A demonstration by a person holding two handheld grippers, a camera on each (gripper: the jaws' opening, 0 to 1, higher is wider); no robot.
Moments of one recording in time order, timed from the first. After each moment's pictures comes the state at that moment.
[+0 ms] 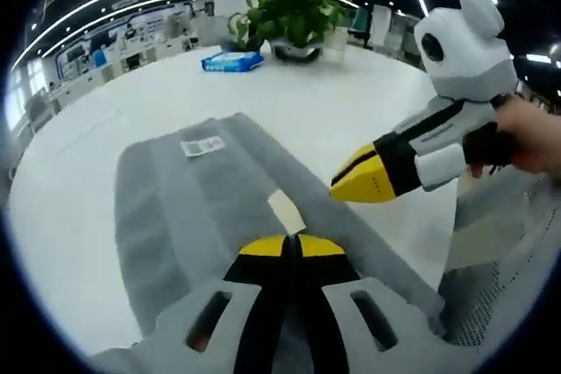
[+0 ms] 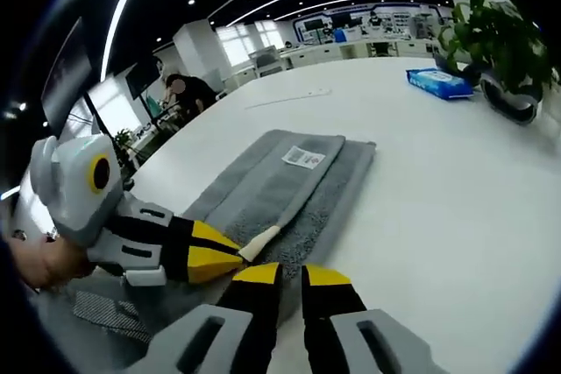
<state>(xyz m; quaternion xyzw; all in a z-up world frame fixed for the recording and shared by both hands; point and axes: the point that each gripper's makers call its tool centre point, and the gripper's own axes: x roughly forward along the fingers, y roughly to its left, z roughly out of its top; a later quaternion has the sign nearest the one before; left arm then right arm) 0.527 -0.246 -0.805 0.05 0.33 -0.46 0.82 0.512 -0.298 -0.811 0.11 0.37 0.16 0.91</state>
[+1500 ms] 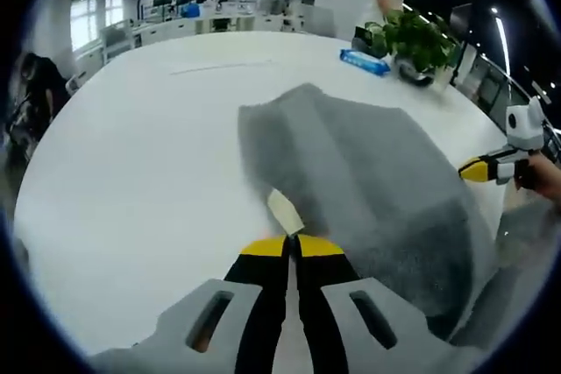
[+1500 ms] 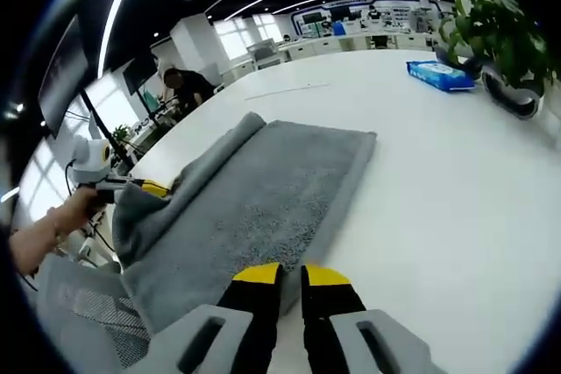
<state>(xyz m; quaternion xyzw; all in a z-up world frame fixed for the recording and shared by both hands) 0.600 -0.030 -0.816 0.04 0.37 -0.28 0.88 0.509 -0.296 -0.820 0.11 0.39 0.16 0.90</state>
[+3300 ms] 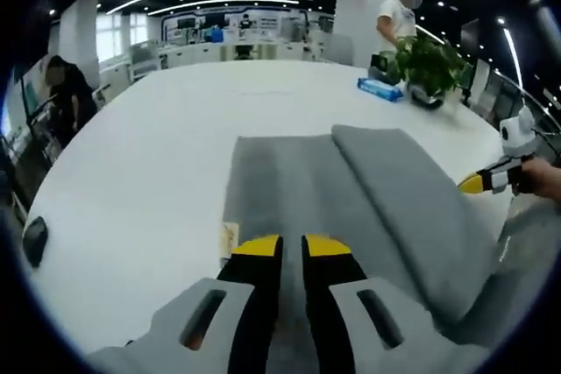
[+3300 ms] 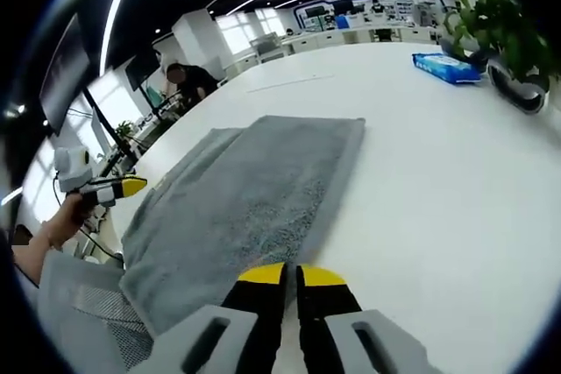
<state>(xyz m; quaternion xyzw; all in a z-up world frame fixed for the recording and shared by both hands) 0.574 -0.016 -0.800 0.01 0.32 -0.25 0.91 0.504 -0.287 -0.827 0.11 0.40 0.18 0.89</state>
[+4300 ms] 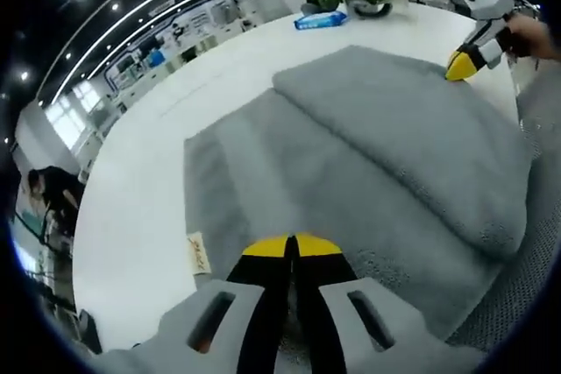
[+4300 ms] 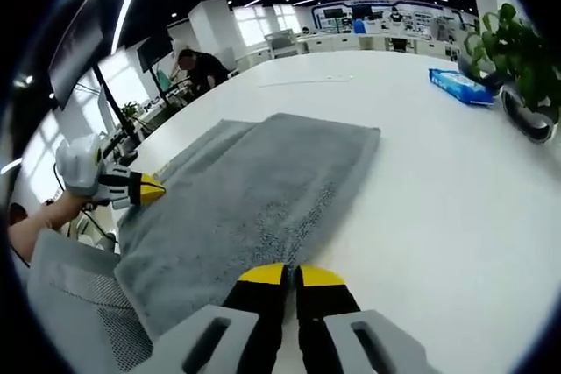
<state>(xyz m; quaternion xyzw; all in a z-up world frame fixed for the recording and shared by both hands) 0.569 -0.024 -0.831 0.27 0.32 -0.30 0.86 0.505 -0.287 -0.821 0.05 0.40 0.19 0.90</state>
